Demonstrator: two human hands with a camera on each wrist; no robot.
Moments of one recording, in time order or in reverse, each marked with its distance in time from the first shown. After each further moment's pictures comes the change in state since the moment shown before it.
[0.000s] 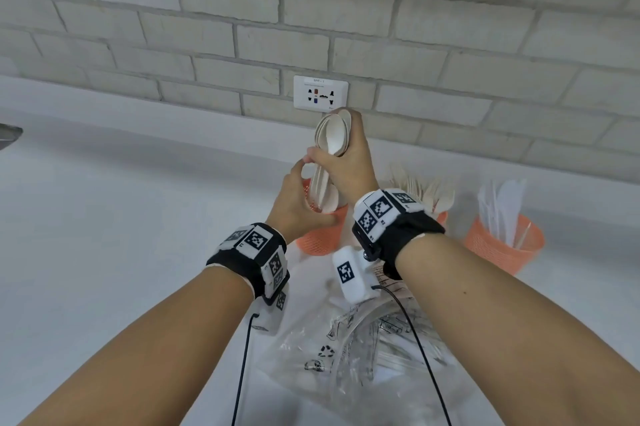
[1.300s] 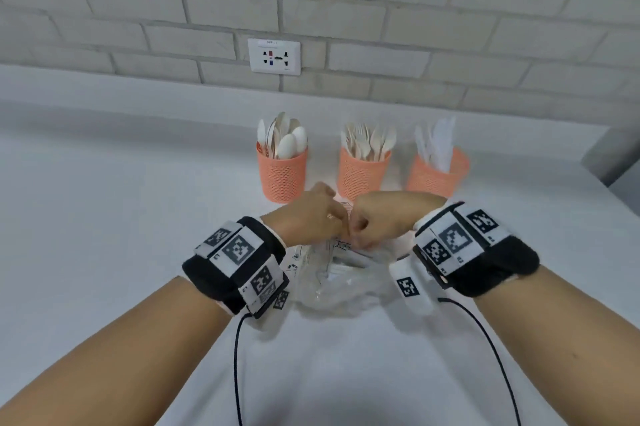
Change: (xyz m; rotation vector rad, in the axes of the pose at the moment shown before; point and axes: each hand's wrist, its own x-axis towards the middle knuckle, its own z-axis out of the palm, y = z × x) left_hand -0.124 0.084 0.031 0.537 -0.590 0.098; right_hand -0.127 -0.055 -0.114 -1.044 -1.102 0.395
